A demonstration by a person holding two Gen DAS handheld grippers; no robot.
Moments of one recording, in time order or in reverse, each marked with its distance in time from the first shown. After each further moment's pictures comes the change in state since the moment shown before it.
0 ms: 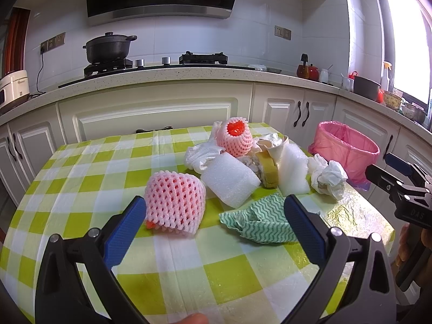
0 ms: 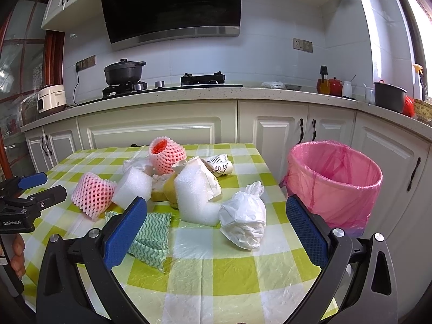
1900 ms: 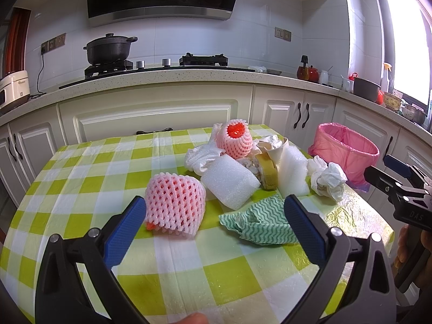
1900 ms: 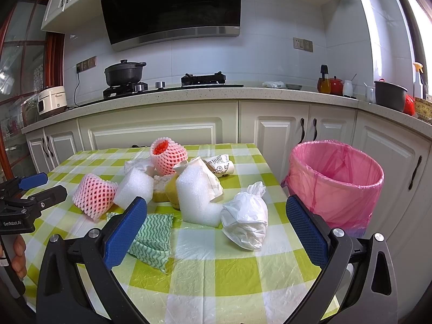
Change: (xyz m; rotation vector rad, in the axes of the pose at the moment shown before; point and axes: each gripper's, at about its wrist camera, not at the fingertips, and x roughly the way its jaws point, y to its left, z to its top) left arm 0.000 0.000 0.001 -0.001 -0.002 0.001; right arm 0.001 -0.001 0.002 0.004 0.000 0.006
